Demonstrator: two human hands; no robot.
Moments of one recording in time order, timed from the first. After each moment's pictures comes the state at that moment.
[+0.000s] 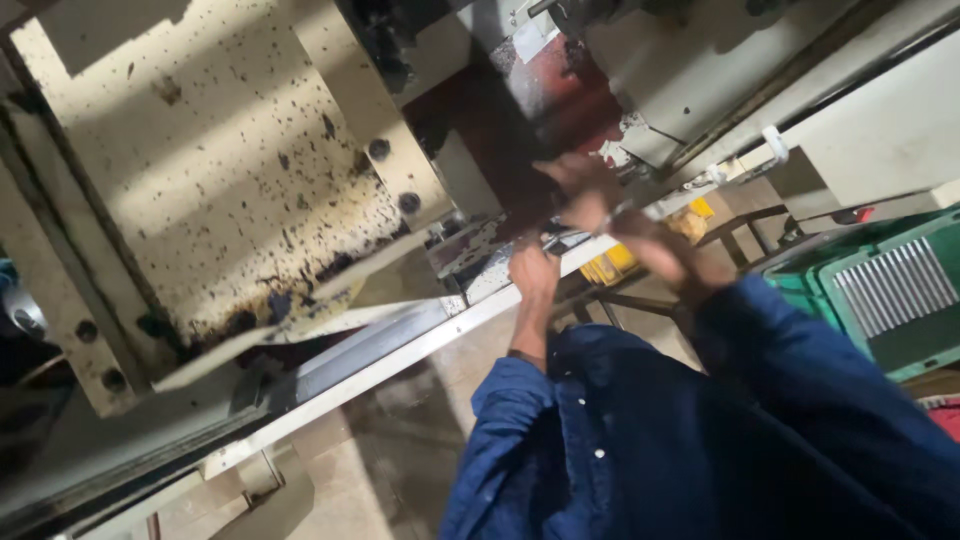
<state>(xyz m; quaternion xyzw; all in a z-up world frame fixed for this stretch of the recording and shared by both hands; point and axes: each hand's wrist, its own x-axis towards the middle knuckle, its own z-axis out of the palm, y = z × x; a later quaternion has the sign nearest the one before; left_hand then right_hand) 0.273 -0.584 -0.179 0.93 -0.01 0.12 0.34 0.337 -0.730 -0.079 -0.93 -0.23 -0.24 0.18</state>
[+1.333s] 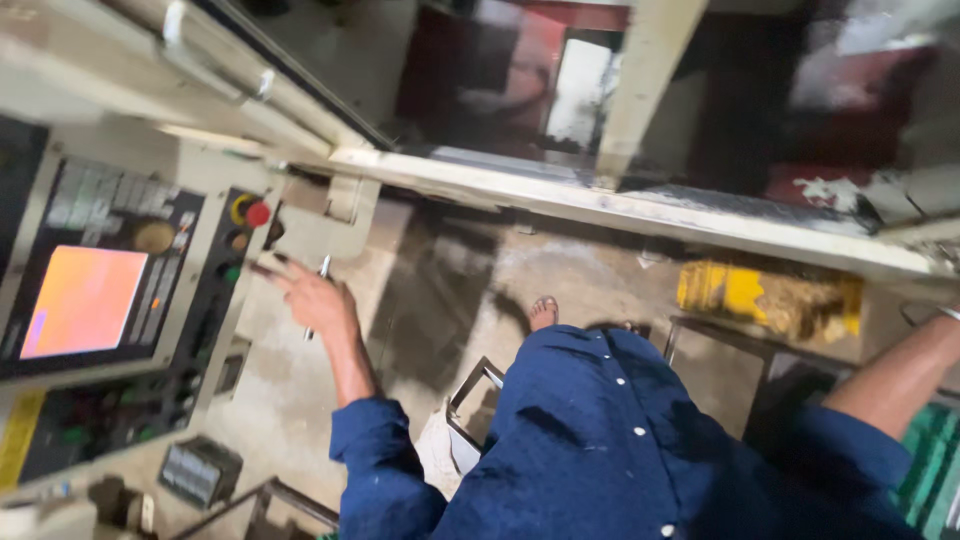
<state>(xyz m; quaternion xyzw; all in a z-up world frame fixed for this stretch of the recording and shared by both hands) -0.130 -0.176 -0.059 0.81 0.57 0.16 -0.05 0.293 -0.884 -0.134 -0.62 0.12 -0.24 0.74</state>
